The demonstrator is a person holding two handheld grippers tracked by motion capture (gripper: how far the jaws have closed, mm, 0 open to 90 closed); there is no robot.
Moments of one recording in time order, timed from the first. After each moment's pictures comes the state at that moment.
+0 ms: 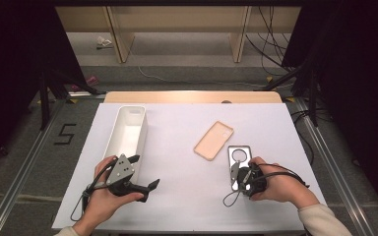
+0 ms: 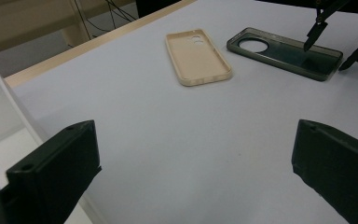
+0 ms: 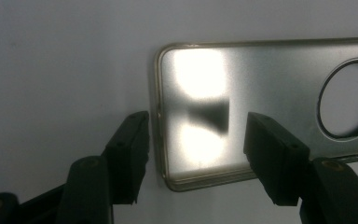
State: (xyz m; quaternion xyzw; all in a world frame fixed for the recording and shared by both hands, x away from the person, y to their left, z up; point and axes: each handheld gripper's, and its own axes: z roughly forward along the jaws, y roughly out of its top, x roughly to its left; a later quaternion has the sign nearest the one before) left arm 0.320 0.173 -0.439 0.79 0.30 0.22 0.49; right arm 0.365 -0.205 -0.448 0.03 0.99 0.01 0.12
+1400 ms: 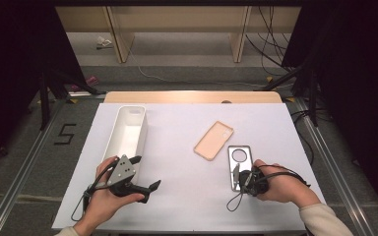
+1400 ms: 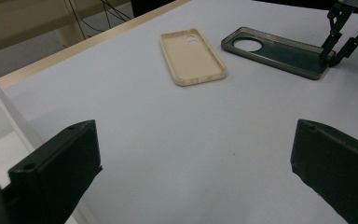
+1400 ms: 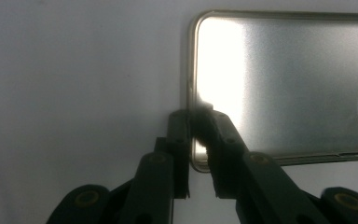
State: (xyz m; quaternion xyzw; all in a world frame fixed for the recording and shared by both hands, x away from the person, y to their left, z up) left arm 0.319 0.171 -0.441 0.79 0.29 0.21 0.49; right arm 0.362 -0.209 -0.452 0.02 1.00 -0.02 0.08
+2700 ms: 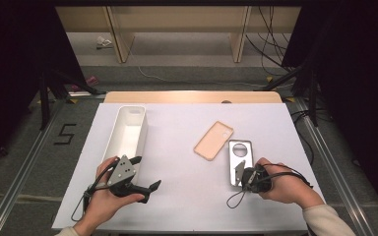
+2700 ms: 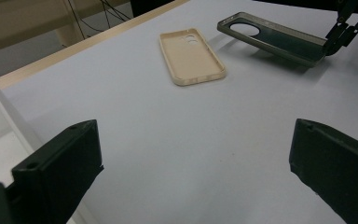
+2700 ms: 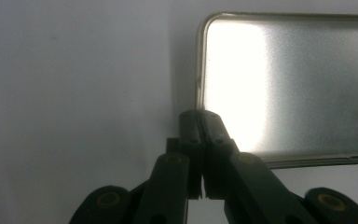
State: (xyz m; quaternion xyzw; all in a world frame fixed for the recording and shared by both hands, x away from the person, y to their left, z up) left arm 0.319 0.171 -0.441 0.79 0.29 0.21 0.49; right arm 0.358 -0.214 -0.437 0.04 0.99 0.02 0.10
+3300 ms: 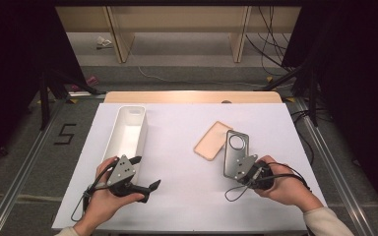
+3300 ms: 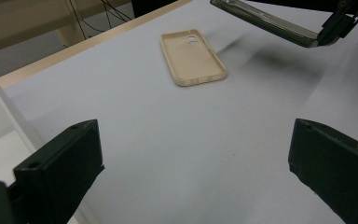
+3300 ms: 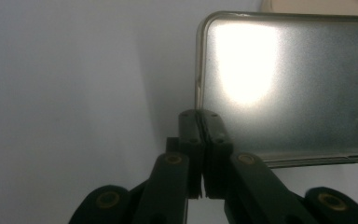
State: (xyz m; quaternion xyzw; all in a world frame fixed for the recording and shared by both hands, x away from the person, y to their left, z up) left arm 0.319 0.171 -0.441 0.79 0.29 0.21 0.49; right arm 0.355 -0.219 -0.424 0.08 0.97 0.16 0.14
